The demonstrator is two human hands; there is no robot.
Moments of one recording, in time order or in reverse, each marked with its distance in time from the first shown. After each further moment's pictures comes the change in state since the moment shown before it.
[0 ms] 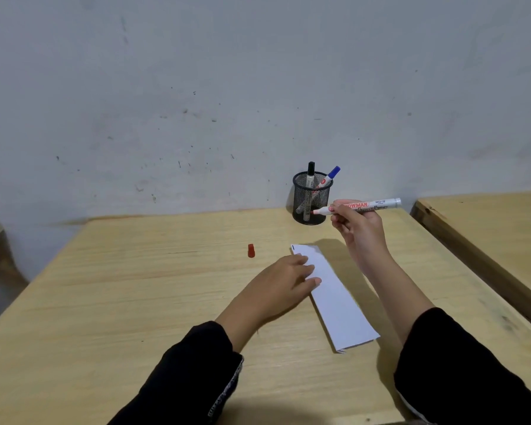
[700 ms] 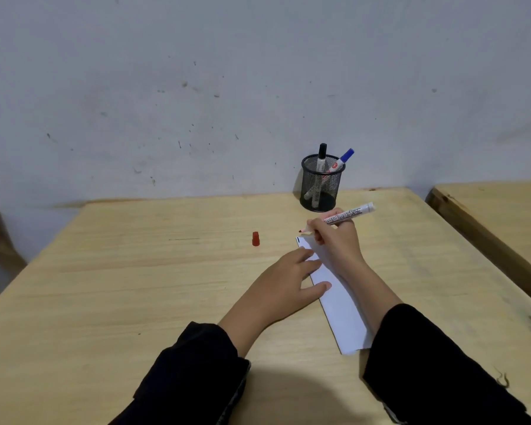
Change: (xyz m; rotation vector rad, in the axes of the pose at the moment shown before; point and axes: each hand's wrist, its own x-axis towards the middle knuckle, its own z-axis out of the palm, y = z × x) left_hand -0.008 -0.002 0.011 -0.058 0.023 -0.085; right_hand 0.003 0.068 0.009 -0.356 0.046 0.072
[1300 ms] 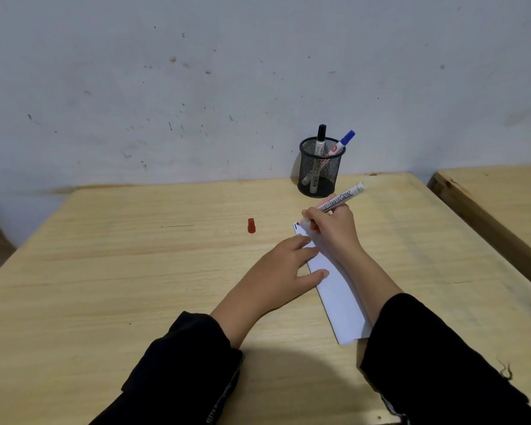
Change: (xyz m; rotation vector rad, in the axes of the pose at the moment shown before) left_hand 0.001 -0.001 0.000 0.002 0.001 0.004; right_hand 0.010 0.011 0.004 -0.010 -0.019 0.005
